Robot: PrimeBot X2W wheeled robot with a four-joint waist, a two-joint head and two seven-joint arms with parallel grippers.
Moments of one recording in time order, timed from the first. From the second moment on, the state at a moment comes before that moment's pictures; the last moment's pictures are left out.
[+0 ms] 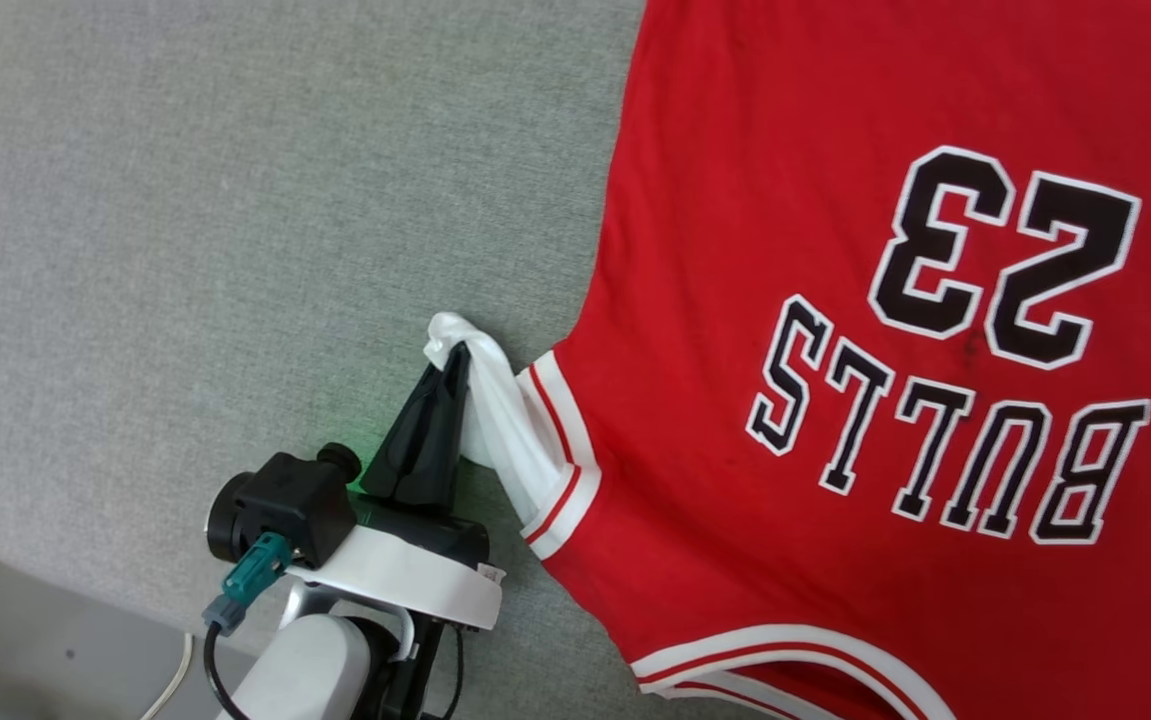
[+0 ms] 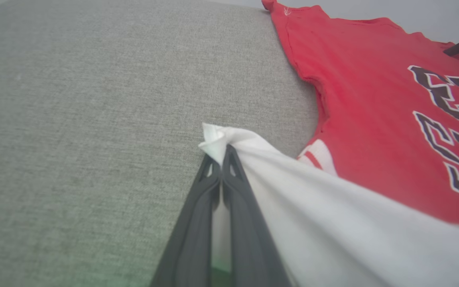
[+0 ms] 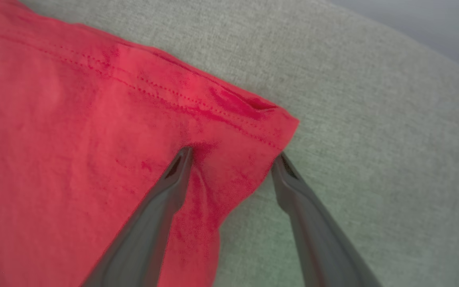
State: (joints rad) left arm -0.23 0.25 -0.42 -0.02 -0.46 0.12 -0.26; right arm -1.14 -0.60 0.17 0.46 0.42 0.13 1.12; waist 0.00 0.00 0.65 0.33
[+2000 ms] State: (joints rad) left arm 0.09 0.30 -0.24 0.02 -0.43 0.12 -0.22; right arm 0.16 -0.68 0.10 0.12 0.77 0.13 0.63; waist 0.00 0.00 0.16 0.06
